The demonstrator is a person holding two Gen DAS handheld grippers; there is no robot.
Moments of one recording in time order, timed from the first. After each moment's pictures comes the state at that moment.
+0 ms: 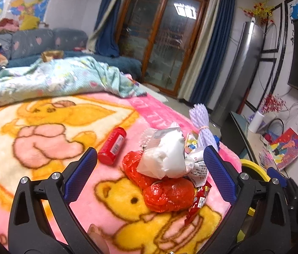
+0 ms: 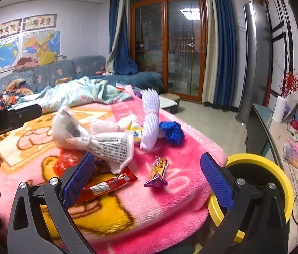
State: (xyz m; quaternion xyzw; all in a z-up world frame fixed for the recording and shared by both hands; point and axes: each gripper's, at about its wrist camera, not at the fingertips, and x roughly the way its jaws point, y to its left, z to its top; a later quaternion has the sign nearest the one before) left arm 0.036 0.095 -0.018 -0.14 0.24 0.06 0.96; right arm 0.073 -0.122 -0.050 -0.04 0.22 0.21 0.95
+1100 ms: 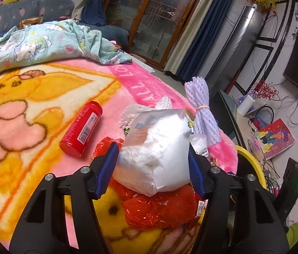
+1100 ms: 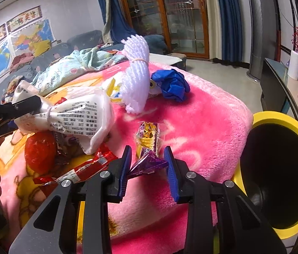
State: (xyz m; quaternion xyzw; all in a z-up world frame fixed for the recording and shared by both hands) left arm 0.095 0.100 -0.054 -0.18 0.32 -0.01 0.93; right arm 0.138 -0.131 -0.102 0.01 0.35 0.24 0.90
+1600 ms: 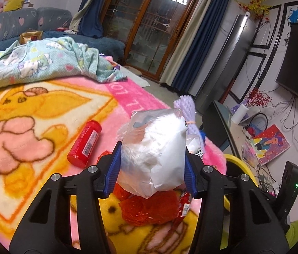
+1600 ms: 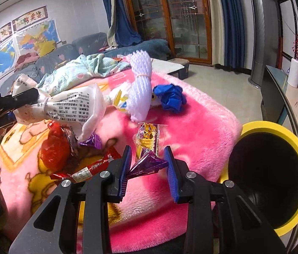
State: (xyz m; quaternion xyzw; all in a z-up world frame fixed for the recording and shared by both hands) left arm 0.077 0.100 -0.018 -0.18 0.28 -0.02 0.94; right arm 0.126 -0.148 -0.071 0.00 0.34 0.25 0.91
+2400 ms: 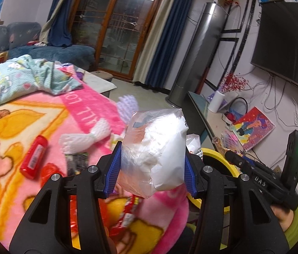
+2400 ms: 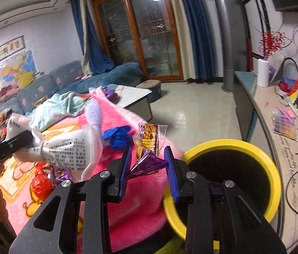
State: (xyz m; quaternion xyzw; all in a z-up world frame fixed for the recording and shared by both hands) left arm 0.101 0.010 0.001 -0.12 0.27 -0.10 0.95; right arm 0.135 -0.241 -0.023 0.07 0.29 0.16 0.94
